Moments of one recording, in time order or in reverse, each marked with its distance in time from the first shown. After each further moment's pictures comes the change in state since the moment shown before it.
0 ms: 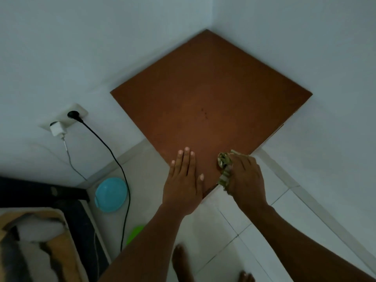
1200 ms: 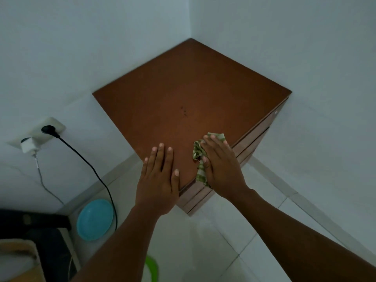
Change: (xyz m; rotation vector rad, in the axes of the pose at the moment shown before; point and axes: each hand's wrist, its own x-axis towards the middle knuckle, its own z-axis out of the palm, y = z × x) left_hand 0.027 -0.024 0.006 0.024 0.150 0.014; right_hand 0.047 0.017 0.043 0.173 0.119 -0.187
